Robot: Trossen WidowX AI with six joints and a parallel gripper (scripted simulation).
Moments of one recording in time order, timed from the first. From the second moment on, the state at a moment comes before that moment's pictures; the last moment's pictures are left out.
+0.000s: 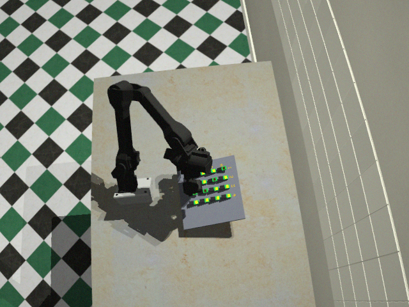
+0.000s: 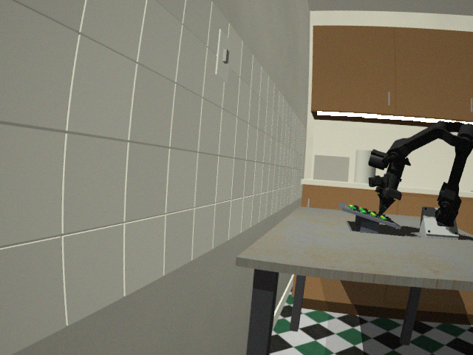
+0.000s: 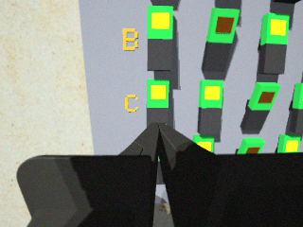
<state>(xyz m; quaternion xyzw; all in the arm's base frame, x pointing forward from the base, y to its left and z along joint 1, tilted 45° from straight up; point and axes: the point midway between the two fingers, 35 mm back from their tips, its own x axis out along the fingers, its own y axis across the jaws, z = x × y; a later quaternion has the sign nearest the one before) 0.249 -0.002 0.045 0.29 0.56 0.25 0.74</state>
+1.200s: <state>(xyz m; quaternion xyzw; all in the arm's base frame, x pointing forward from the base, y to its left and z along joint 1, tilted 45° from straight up) 0.245 -0.017 0.055 0.29 0.56 0.25 0.73</state>
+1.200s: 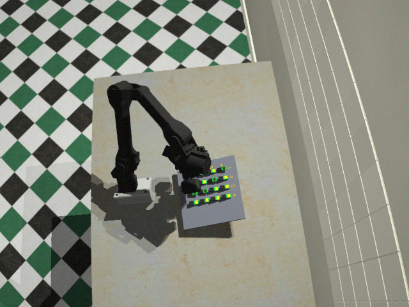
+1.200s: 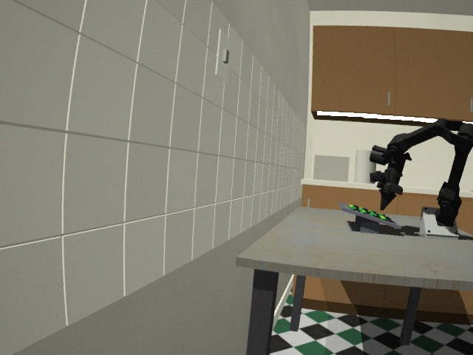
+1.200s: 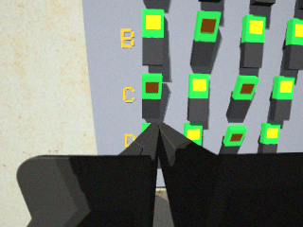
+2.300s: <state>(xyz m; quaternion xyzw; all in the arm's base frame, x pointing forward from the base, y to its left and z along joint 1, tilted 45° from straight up) 0.245 -0.038 0.032 0.29 0.56 0.25 0.73</state>
